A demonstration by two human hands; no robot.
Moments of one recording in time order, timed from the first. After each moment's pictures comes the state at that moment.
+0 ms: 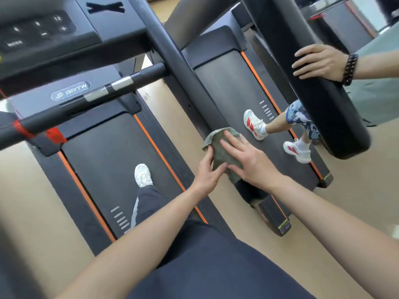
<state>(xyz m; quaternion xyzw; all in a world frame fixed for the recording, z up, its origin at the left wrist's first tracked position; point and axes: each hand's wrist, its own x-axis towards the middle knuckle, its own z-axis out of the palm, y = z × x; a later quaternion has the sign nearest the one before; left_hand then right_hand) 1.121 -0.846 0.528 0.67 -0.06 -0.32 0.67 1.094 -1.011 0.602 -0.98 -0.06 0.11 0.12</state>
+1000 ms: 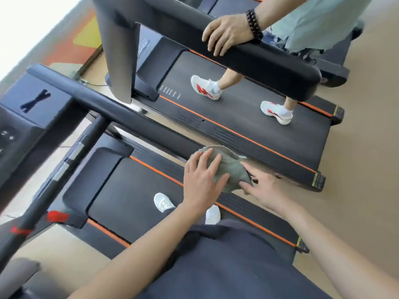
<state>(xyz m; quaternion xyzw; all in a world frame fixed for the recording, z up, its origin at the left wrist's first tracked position) 1.095 -0.882 0.568 0.85 -0.47 0.01 0.23 0.937 -1.030 0.569 -0.79 0.37 0.05 0.50</state>
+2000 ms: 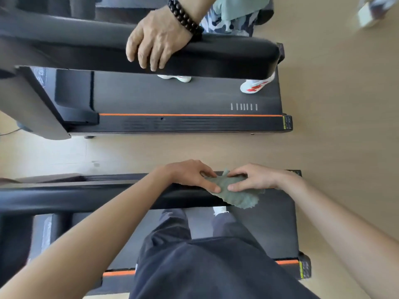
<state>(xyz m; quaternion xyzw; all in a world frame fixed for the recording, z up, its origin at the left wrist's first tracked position) 1.260 -1.030 0.572 0.50 -0.58 -0.63 -0.13 1.012 -1.077 0.588 -0.63 0.44 0.29 0.57</state>
